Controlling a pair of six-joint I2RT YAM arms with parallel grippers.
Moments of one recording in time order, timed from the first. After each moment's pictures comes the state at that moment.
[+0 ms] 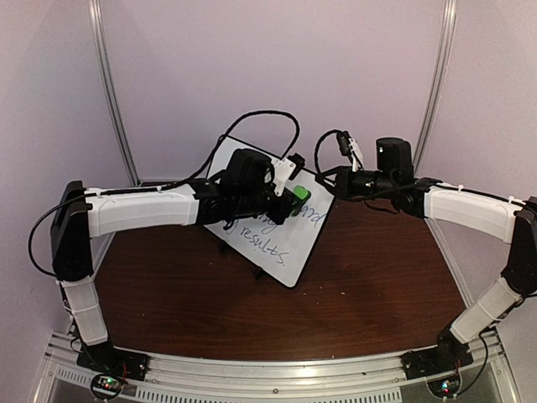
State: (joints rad) left arm -0.94 1.88 1.54 -0.10 -0.05 0.00; right arm 0.50 1.51 1.13 0.09 -0.47 0.31
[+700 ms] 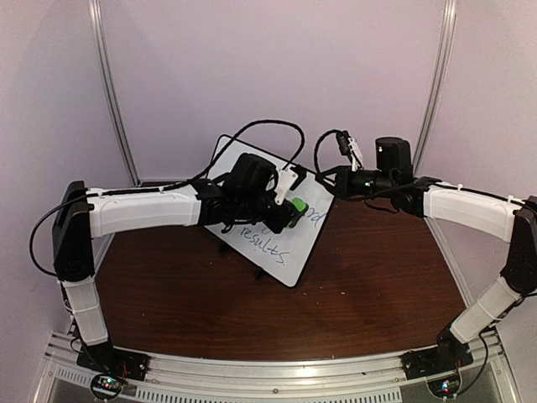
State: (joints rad) left arm -0.95 1.87 1.49 -0.20 -0.06 -0.01; right arm 0.51 1.51 1.14 0.09 -0.46 0.30
